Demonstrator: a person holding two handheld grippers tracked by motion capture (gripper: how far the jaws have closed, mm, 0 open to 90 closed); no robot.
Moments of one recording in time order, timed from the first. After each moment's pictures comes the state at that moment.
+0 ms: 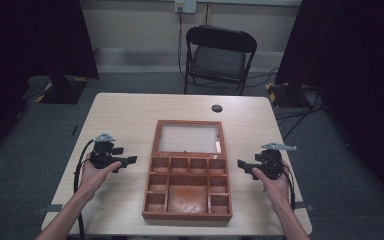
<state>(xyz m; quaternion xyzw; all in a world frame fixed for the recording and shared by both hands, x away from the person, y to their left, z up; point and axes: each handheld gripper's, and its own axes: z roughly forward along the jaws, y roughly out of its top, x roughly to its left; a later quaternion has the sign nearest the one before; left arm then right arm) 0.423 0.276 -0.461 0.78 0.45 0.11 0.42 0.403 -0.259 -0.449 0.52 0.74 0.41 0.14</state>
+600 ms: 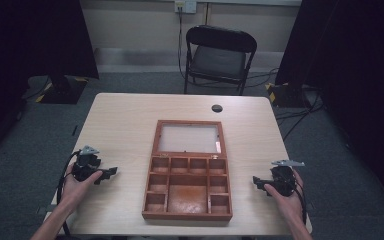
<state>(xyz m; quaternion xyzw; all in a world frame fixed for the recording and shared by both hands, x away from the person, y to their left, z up) 0.399 0.322 -0.492 0.78 0.50 0.17 0.32 0.374 -0.297 -0.487 0.56 0.75 0.30 0.18</state>
